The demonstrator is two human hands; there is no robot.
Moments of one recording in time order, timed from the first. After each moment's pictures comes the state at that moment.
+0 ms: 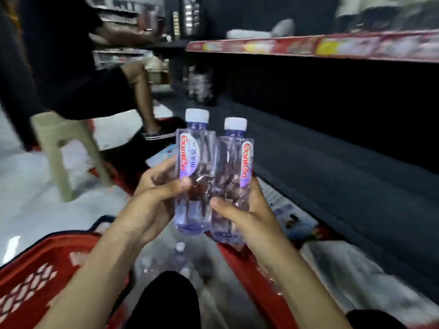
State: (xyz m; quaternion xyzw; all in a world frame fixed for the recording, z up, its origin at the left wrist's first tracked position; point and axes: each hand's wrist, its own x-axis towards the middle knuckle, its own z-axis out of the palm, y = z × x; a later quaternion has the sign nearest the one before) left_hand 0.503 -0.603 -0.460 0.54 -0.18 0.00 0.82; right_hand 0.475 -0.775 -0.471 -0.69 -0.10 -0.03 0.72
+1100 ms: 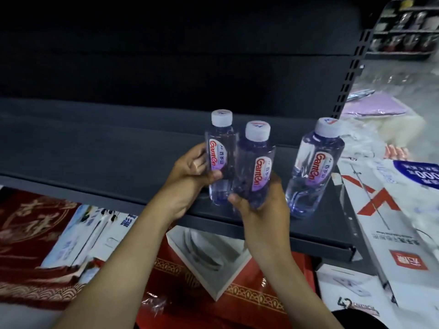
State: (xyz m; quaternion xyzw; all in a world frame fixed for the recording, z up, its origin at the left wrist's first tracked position) left_hand 0.580 -1.019 -0.529 0.56 -0.38 -0.27 0.69; right_hand 0.428 -1.074 -0.540 -0.70 0.27 -0.44 0.49
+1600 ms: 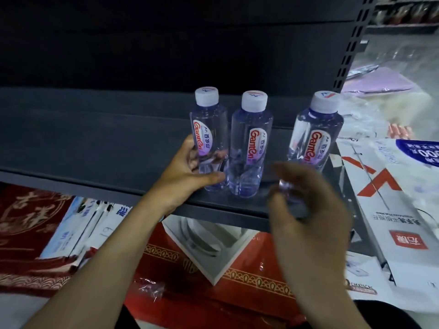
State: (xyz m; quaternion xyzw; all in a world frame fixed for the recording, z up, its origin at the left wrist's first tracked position) left_hand 0.576 -1.019 -0.543 0.63 -0.40 -0.26 0.62; right_hand 0.369 -1.064 -0.516 -0.73 0.29 -0.48 0.39
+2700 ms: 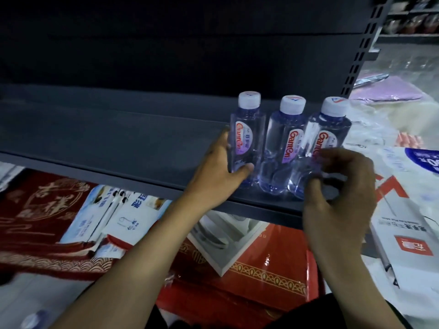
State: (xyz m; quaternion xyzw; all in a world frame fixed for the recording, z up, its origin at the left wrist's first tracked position) left_hand 0.524 -1.020 -0.517 0.76 -0.44 -0.10 0.46; right_hand 0.359 -1.090 -0.521 -0.71 0.28 -0.59 0.26
